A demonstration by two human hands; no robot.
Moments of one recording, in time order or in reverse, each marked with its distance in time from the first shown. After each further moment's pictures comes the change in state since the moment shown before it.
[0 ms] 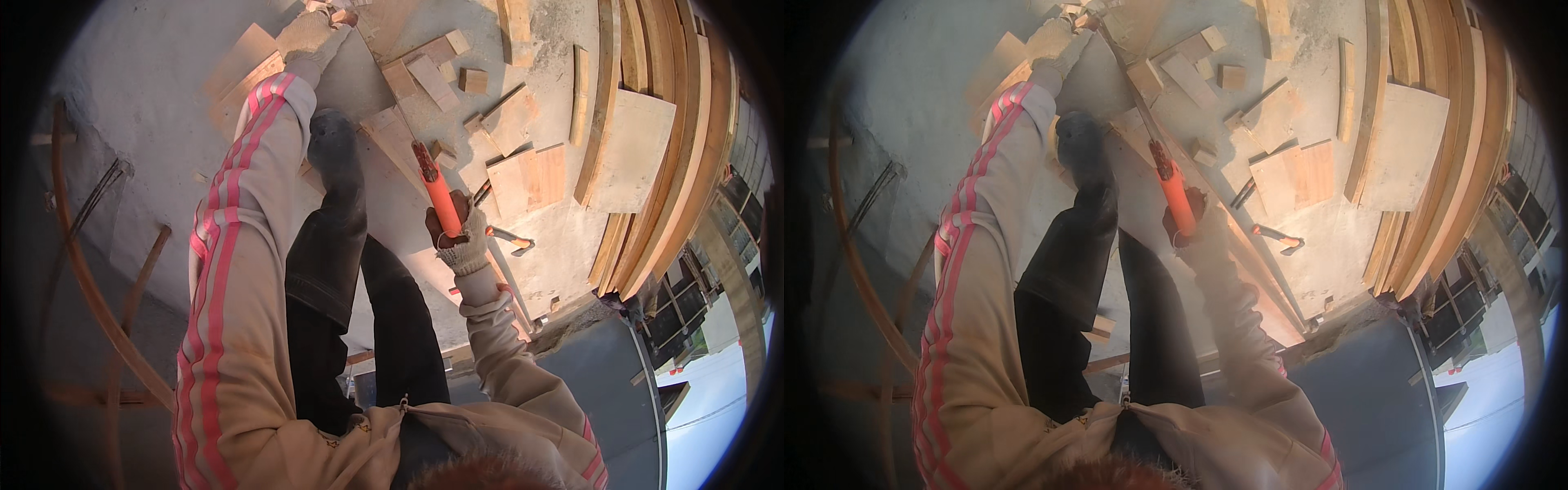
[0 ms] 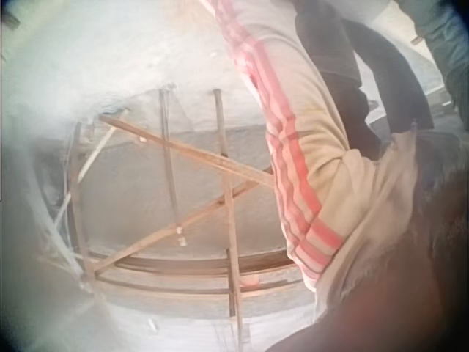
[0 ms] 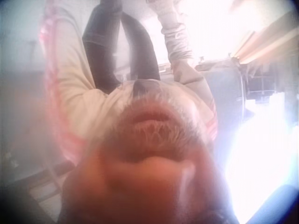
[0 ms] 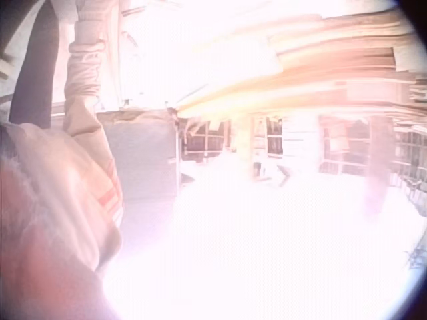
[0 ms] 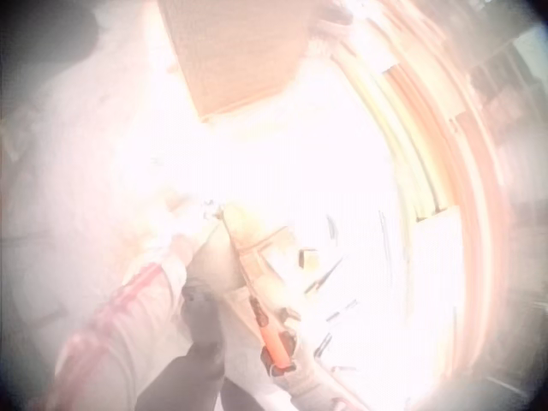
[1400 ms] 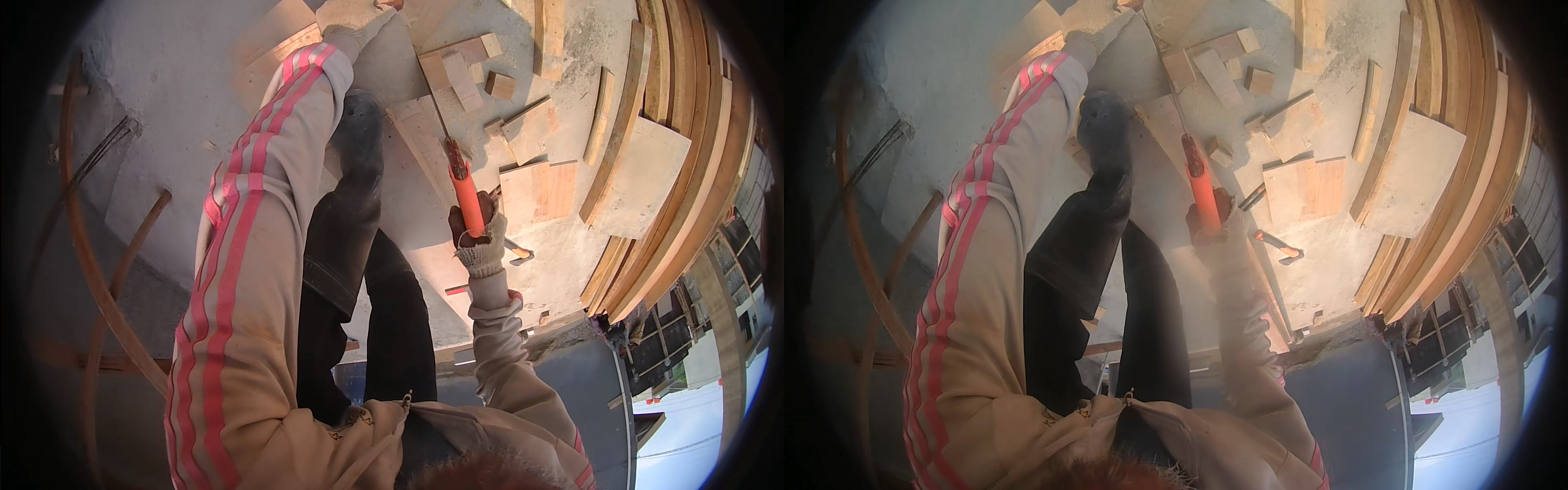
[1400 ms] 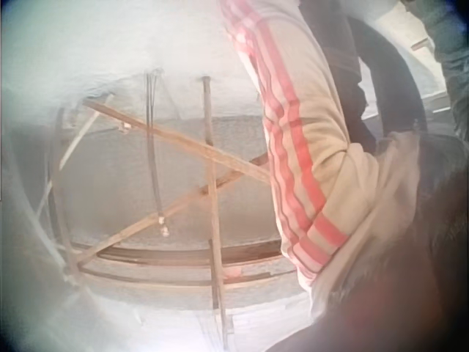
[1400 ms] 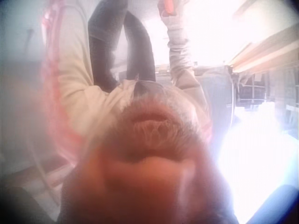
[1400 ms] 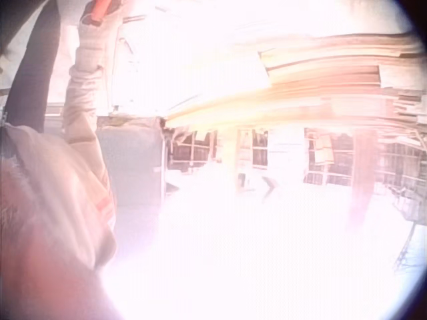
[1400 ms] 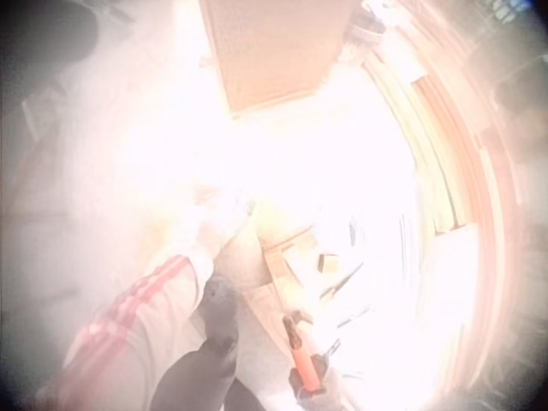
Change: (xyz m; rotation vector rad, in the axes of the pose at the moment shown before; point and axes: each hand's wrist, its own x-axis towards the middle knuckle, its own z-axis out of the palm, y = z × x) left_hand -0.012 -0.003 -0.007 -0.103 -0.023 0.019; right_hand 0.002 0.000 -0.002 0.041 0.020 -0.039
